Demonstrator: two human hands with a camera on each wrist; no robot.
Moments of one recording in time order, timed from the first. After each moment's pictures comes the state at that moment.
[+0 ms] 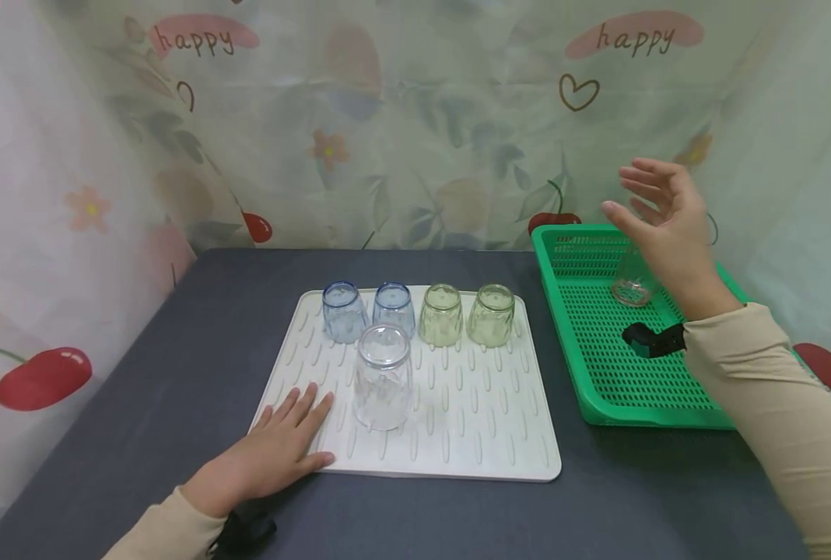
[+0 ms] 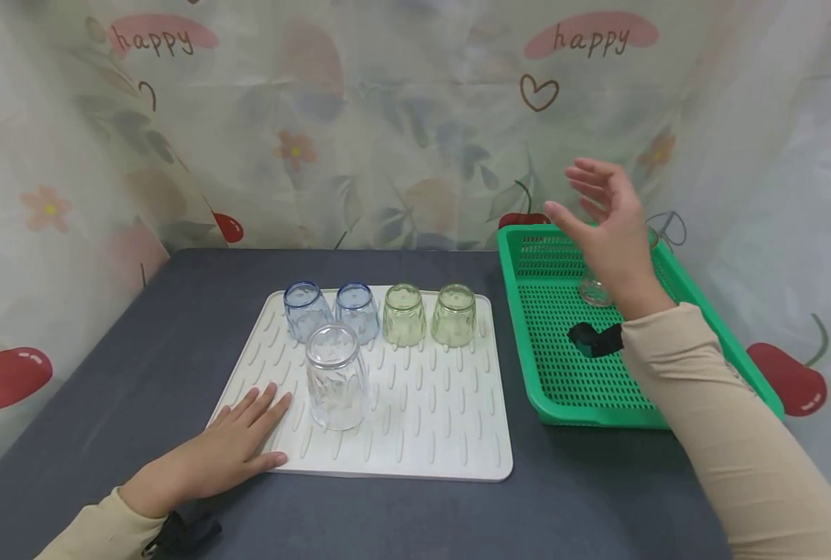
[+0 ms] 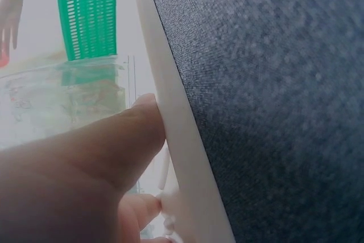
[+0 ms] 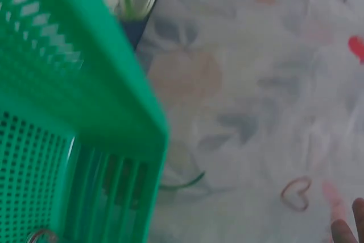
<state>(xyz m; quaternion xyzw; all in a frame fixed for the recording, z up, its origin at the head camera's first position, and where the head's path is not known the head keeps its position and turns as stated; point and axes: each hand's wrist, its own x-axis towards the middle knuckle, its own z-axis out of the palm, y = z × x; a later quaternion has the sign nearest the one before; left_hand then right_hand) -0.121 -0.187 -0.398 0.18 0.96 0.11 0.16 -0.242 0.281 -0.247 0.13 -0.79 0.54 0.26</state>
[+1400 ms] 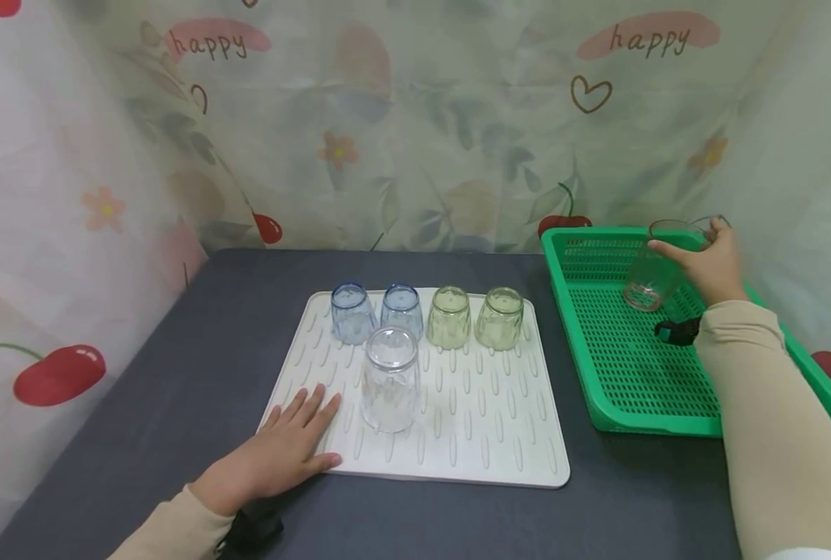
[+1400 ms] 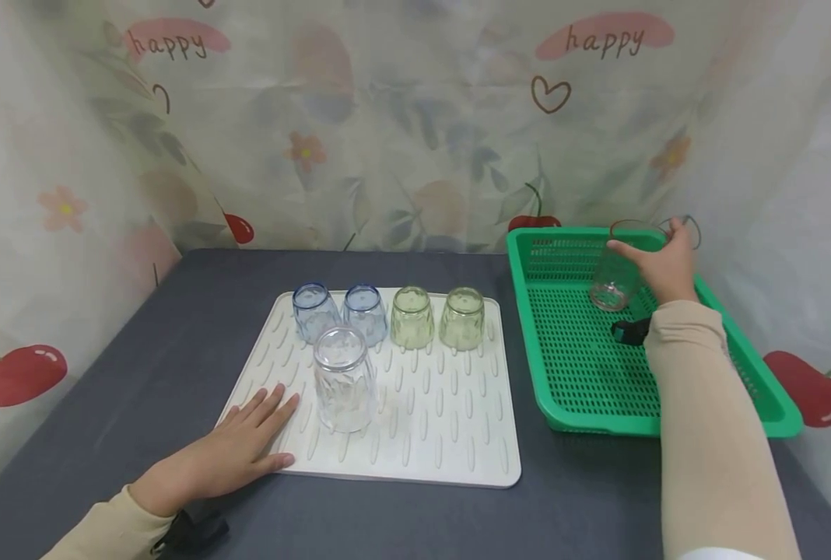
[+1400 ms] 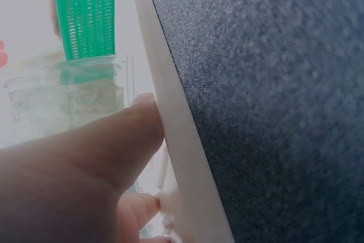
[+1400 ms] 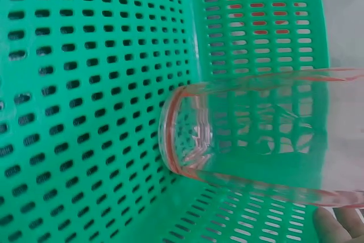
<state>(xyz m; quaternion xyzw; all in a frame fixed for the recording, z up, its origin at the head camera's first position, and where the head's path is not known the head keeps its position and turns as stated) -0.122 -0.186 -0.398 0.17 0.96 0.11 0.16 -0.298 0.386 -0.326 -0.10 -0.87 0.48 0.11</state>
